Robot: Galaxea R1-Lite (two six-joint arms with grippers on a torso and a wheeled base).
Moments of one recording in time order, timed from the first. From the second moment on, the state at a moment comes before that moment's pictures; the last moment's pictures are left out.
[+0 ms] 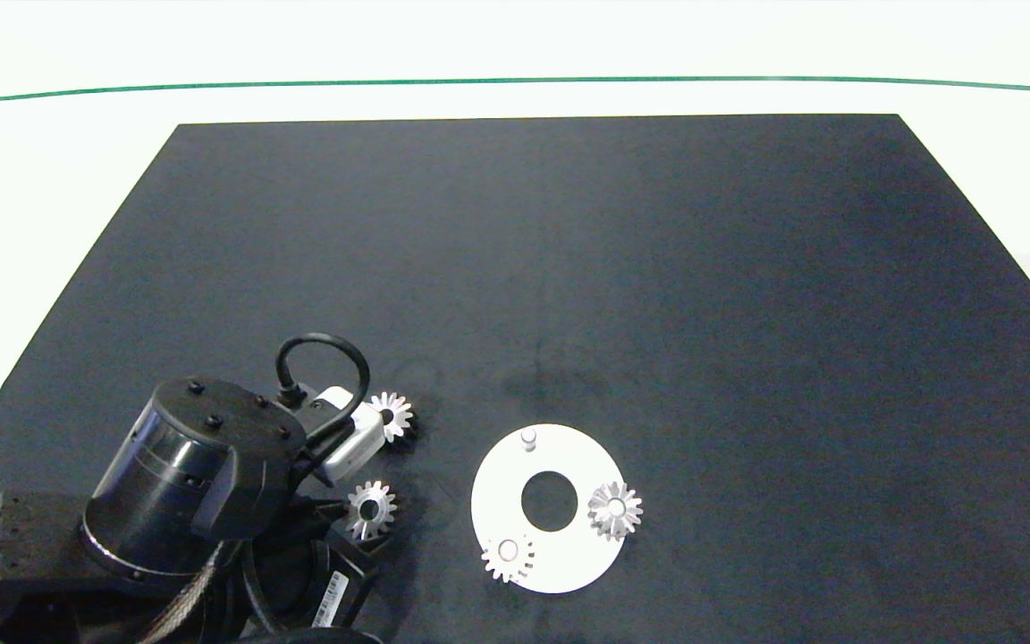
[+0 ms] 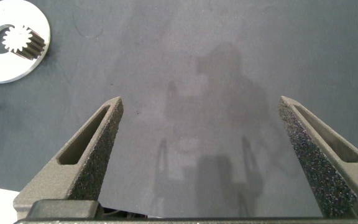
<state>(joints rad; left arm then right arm) -0.79 1.40 -0.71 0.06 0.34 -0.02 0.07 0.41 -0.27 0.06 0.08 -0.01</state>
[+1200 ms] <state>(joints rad) -0.99 1.70 -1.28 0.32 0.34 0.07 0.07 0.36 -0.25 0.07 0.09 -0.07</state>
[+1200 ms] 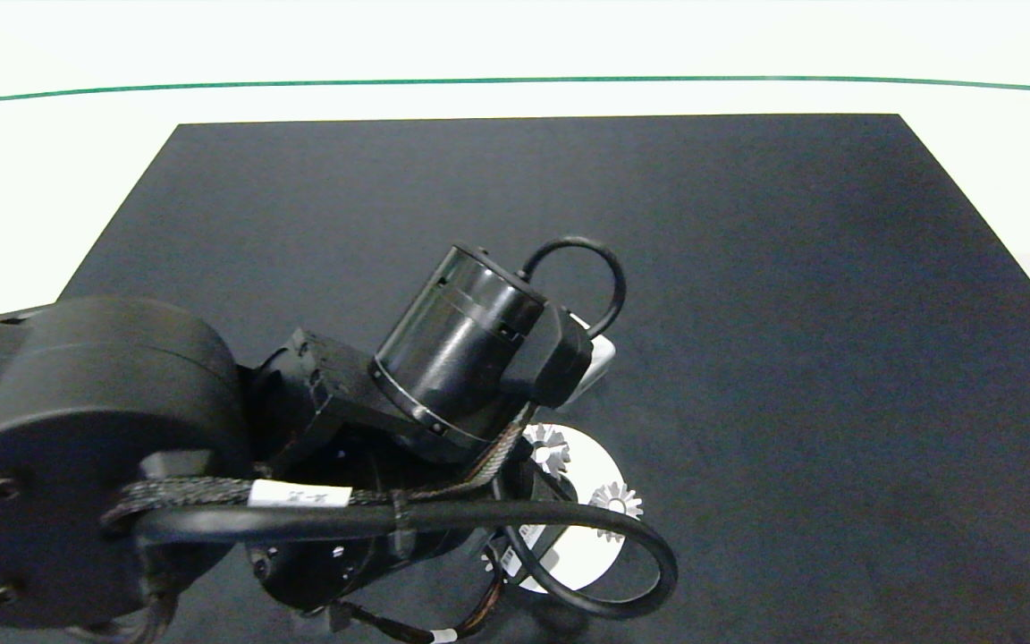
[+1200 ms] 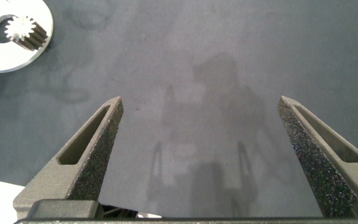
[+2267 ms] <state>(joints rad) -0.90 1.82 -1.37 0.32 0.34 0.15 0.07 0.35 -0.25 0.07 0.09 -0.07</state>
